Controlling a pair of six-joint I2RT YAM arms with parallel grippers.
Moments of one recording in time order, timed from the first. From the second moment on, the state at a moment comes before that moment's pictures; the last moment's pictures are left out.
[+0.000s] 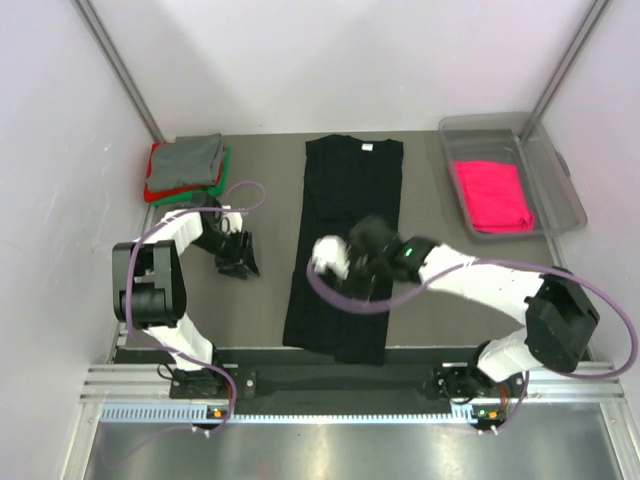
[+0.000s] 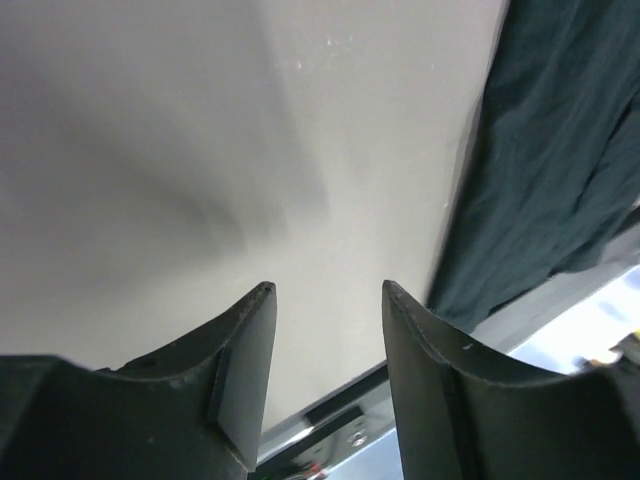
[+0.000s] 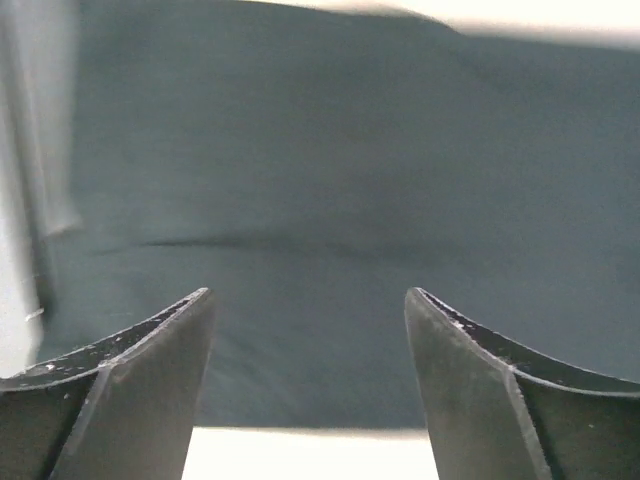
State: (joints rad) left arm 0.06 1.70 1.07 -0.86 0.53 0.11; right arm 0.94 1.45 0.99 -0.45 -0.28 -0.57
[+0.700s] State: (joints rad) left arm -0.21 1.76 0.97 -0.75 0.66 -0.10; right arm 0.27 1.45 0.70 -0.72 -0.80 0.18
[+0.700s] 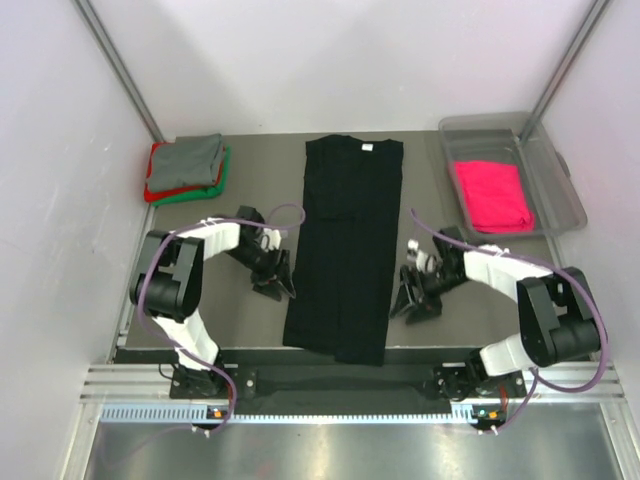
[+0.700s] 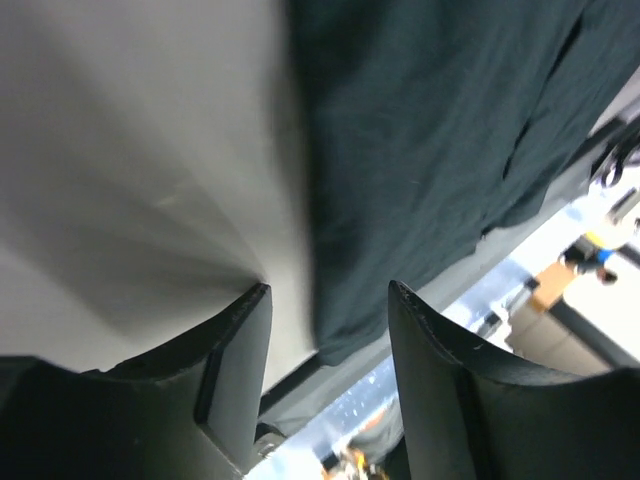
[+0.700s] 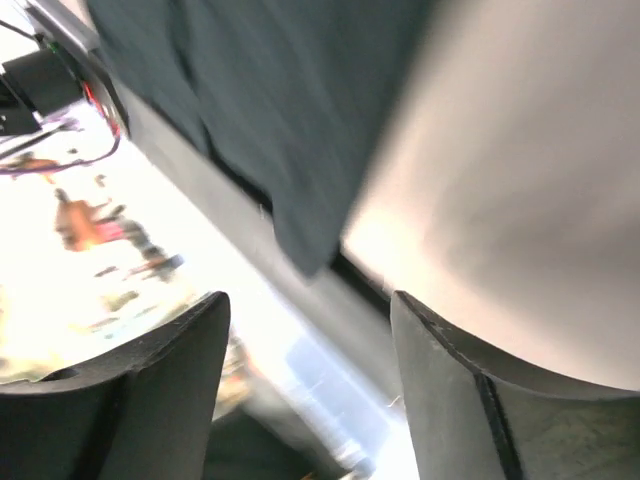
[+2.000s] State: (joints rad) left arm -0.38 1.77 0.83 -0.80 0.64 -0.31; right arm 0.66 1.59 0.68 -0.53 -0.65 0.65
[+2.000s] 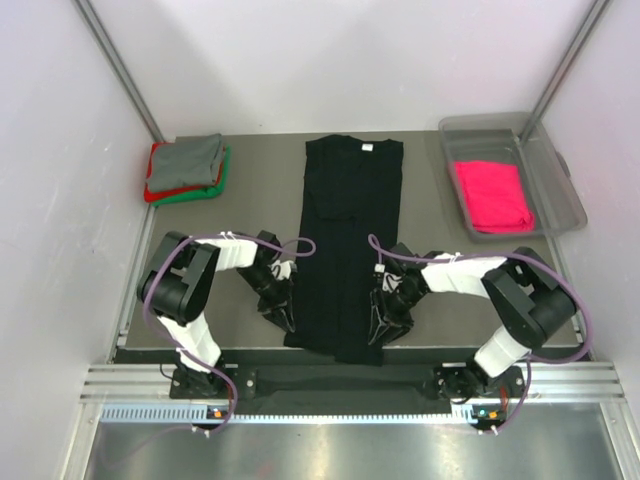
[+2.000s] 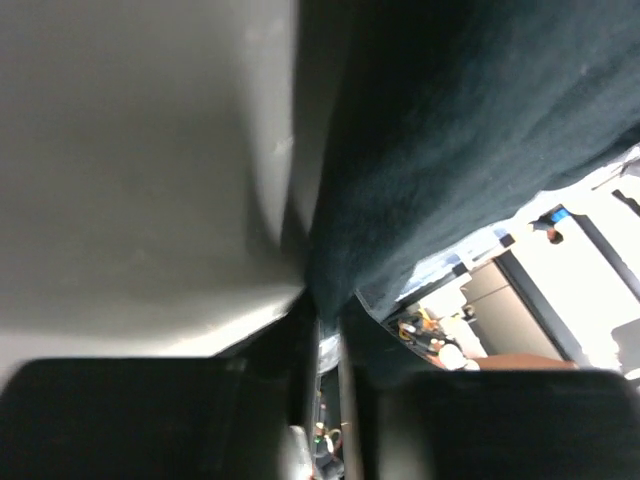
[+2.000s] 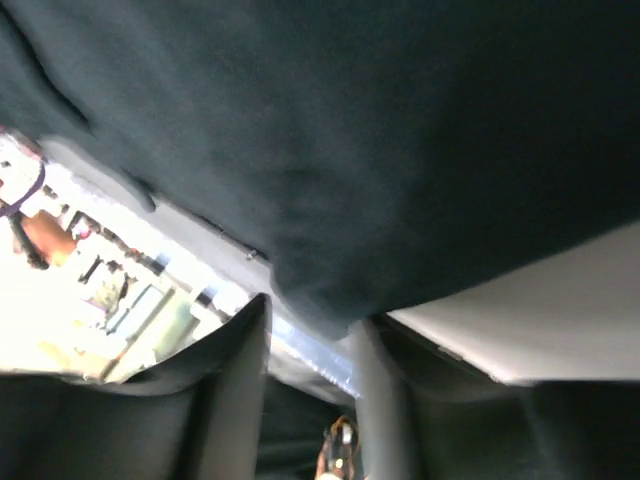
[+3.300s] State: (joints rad) left arm -0.37 2.05 1.71 -0.75 0.27 0.05; right arm 0.32 1.66 1.10 -0.42 -0.52 0.06
